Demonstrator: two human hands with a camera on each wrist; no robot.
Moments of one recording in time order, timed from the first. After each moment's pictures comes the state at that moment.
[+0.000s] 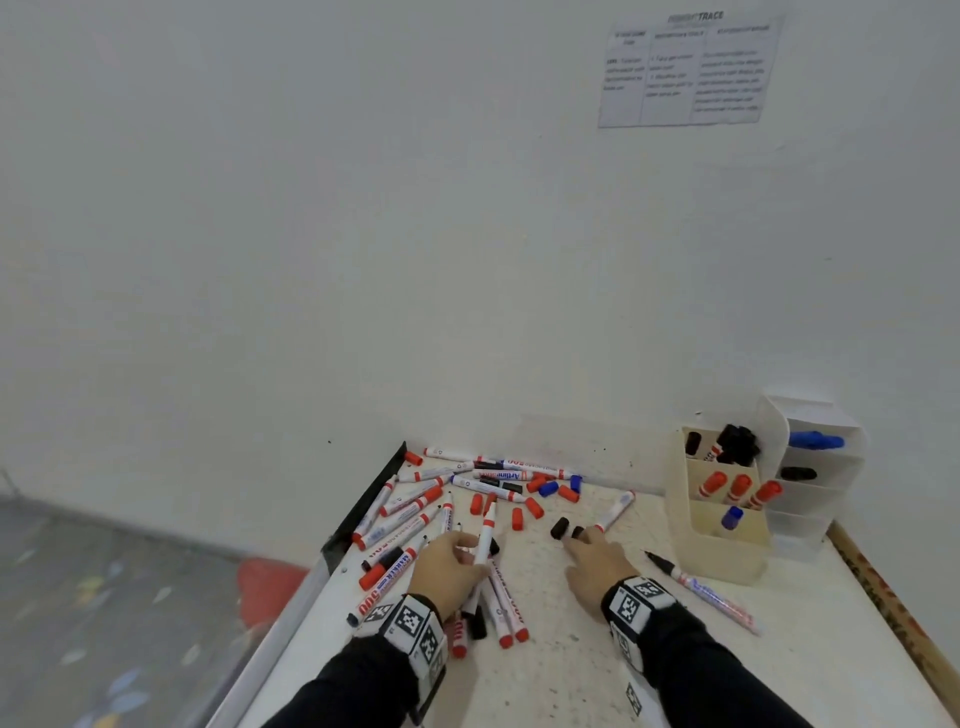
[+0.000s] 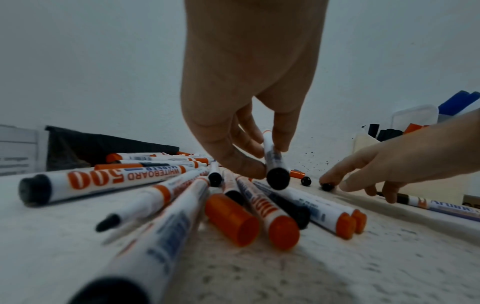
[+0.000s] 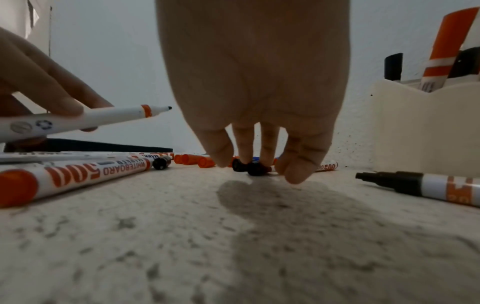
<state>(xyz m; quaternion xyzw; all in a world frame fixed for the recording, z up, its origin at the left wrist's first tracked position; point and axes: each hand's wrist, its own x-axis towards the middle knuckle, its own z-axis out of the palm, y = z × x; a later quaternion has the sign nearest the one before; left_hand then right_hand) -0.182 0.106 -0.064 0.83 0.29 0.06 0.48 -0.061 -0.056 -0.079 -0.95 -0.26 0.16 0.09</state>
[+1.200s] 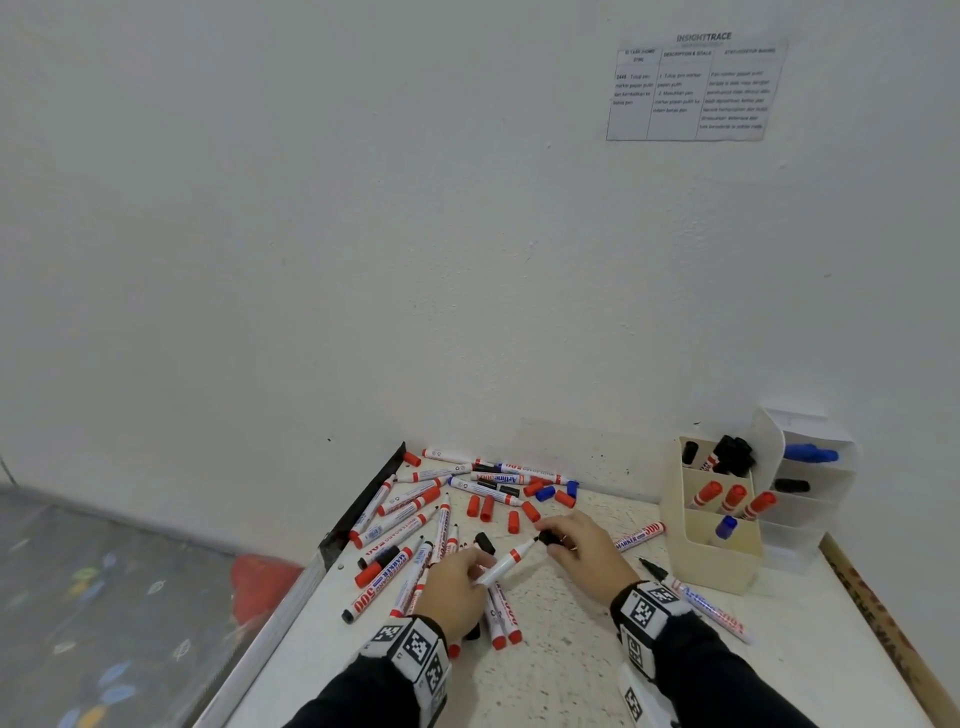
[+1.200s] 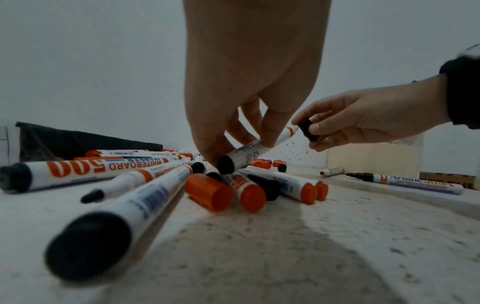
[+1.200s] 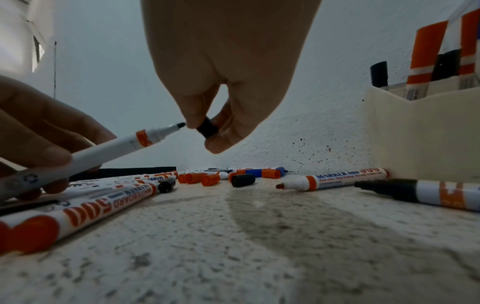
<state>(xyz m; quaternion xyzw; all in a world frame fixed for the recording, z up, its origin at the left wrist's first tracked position) -0.189 0.089 -0.072 0.88 0.23 0.05 0.41 -0.068 -0.059 -0.062 -0.86 -0.36 0.08 0.34</state>
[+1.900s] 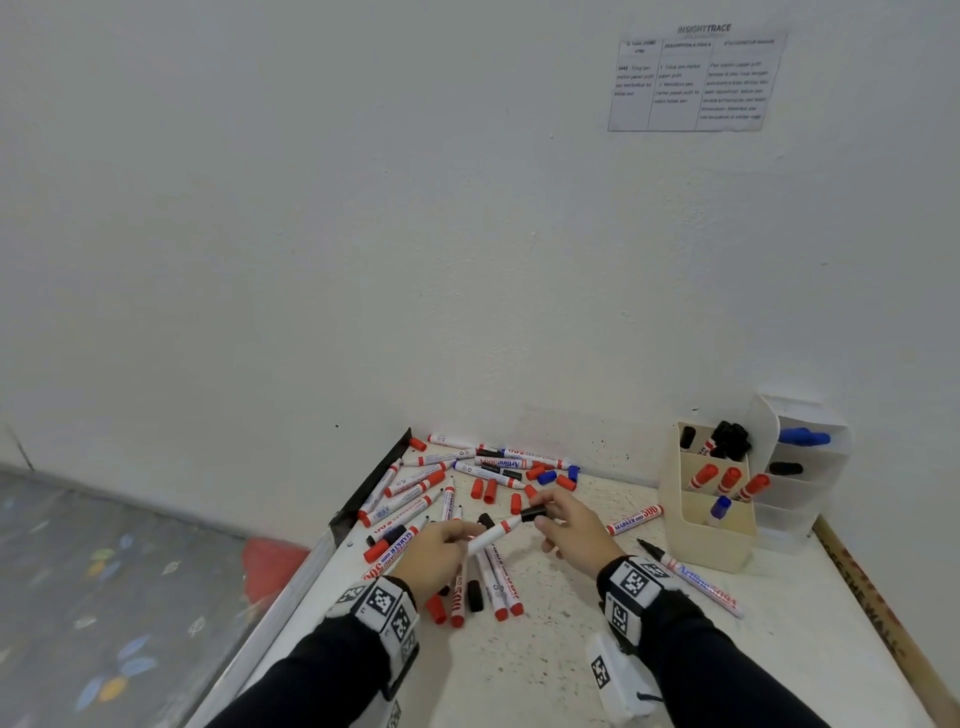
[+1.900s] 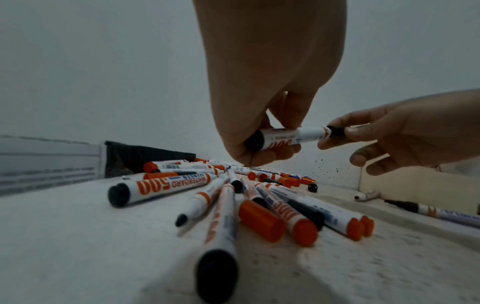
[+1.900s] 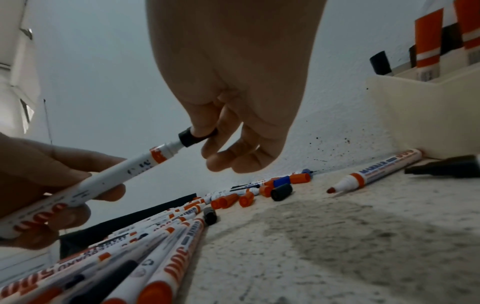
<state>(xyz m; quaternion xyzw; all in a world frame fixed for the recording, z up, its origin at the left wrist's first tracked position) -0.208 0.109 -0.054 0.83 0.22 0.04 0.51 -0.093 -0.048 -0.044 -0.81 -0.29 0.18 0.48</state>
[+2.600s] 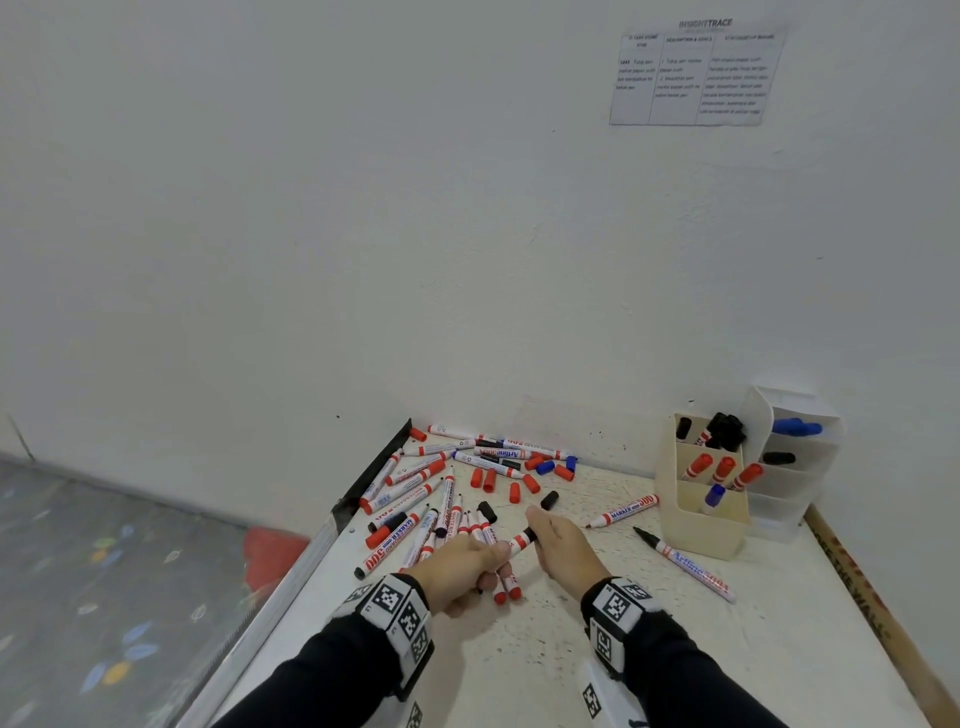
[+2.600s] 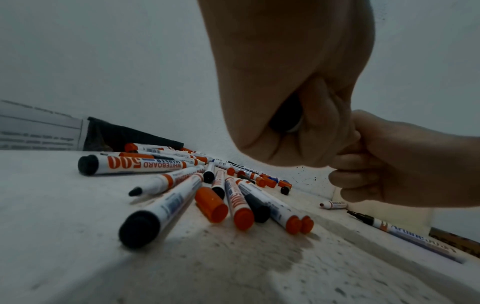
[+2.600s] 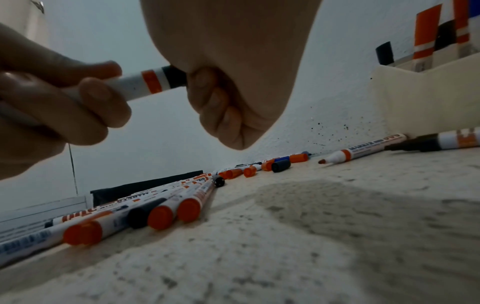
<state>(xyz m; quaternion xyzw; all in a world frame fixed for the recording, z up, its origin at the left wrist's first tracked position) -0.225 0.081 -0.041 0.75 0.18 -0.13 0.62 -0.123 -0.043 -0.065 -0.81 -0.23 0.19 0.51</state>
